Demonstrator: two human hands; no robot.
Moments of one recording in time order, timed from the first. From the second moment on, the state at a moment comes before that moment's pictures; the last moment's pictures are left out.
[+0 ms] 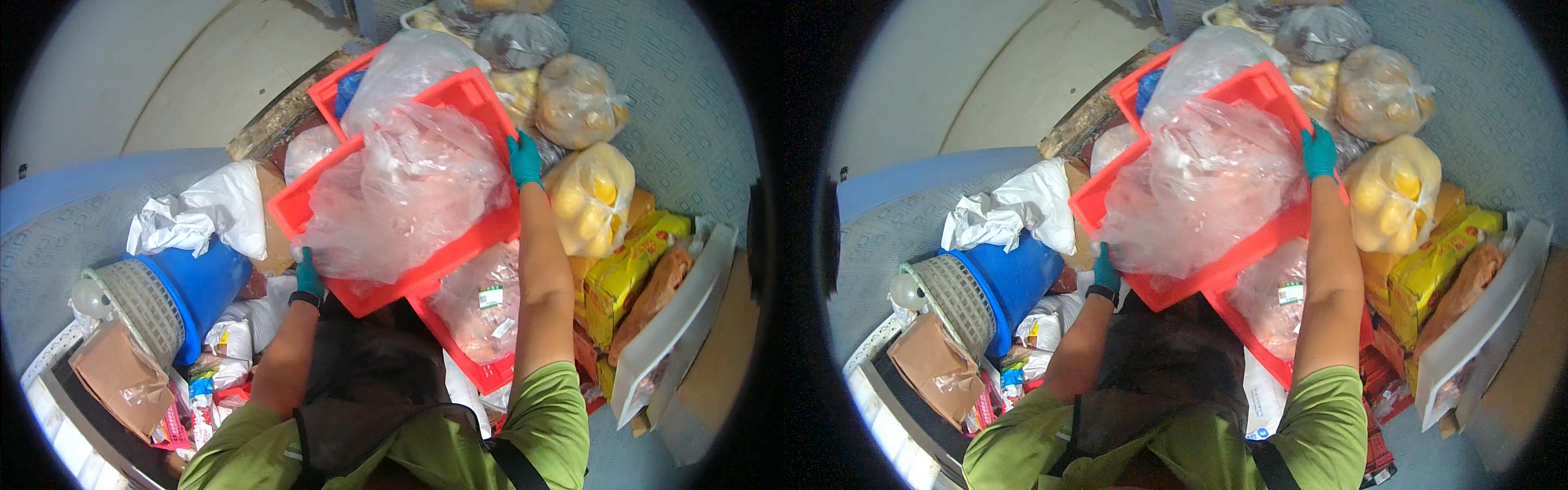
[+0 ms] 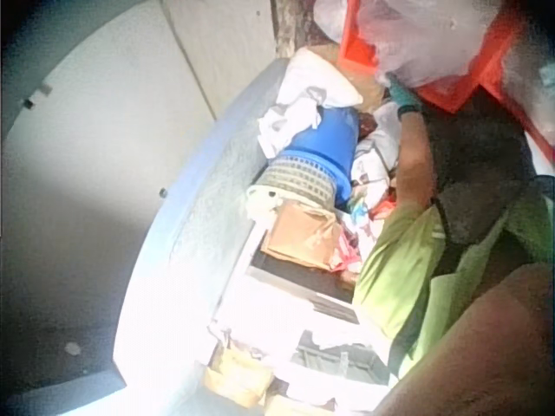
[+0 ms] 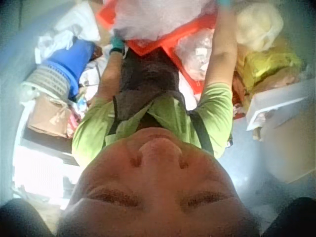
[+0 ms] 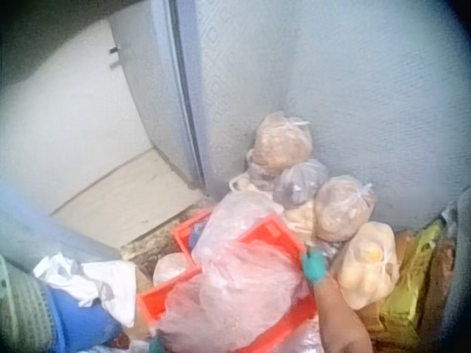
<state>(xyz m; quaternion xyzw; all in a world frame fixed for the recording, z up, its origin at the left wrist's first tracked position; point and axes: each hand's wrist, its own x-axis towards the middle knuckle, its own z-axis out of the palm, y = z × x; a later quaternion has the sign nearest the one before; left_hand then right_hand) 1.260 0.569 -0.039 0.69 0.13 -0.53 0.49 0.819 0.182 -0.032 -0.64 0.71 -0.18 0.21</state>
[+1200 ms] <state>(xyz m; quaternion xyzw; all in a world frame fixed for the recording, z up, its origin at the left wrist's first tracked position) 1.457 0.527 0.085 0.79 -0.08 -0.52 0.32 0.800 0.471 0.223 -0.20 0.79 -0.25 0.52</state>
